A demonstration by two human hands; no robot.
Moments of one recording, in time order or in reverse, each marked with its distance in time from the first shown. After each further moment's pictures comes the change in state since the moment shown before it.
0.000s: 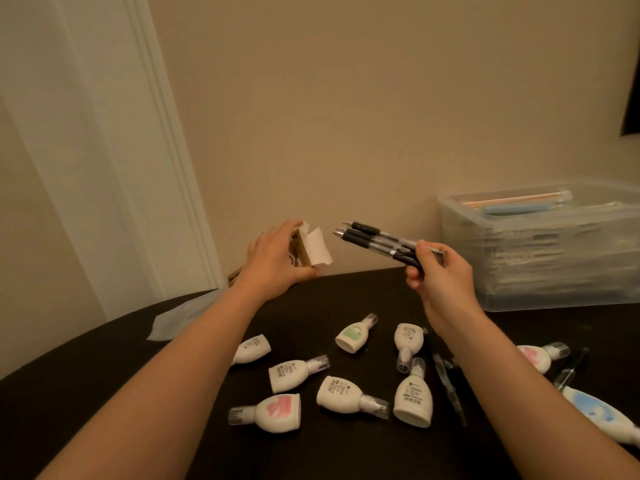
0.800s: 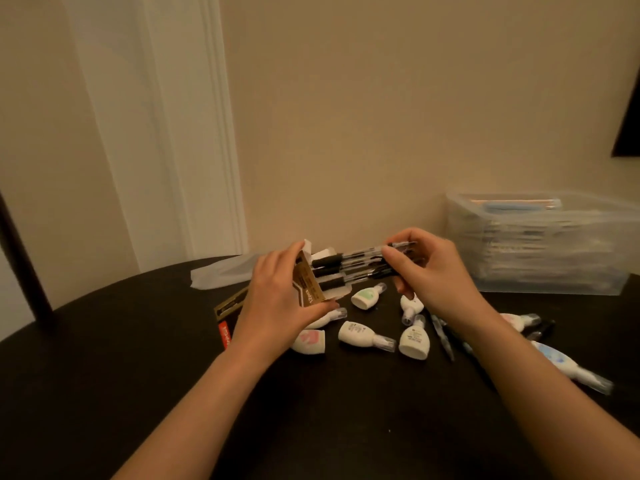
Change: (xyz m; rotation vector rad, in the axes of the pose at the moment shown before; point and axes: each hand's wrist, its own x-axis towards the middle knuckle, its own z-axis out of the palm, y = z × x) left_hand -0.163 0.039 -0.045 -0.110 0.168 -0.006; right_hand -0.106 -0.038 0.008 -0.632 -0.491 -0.404
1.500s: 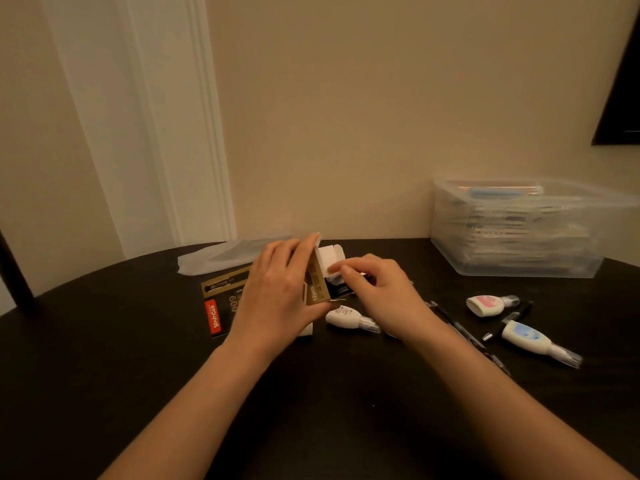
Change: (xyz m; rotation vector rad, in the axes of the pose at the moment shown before) left_hand -0.011 0.008 0.012 0.303 0.083 0.216; right_hand -0.025 0.000 0.038 -0.177 -0.152 0.134
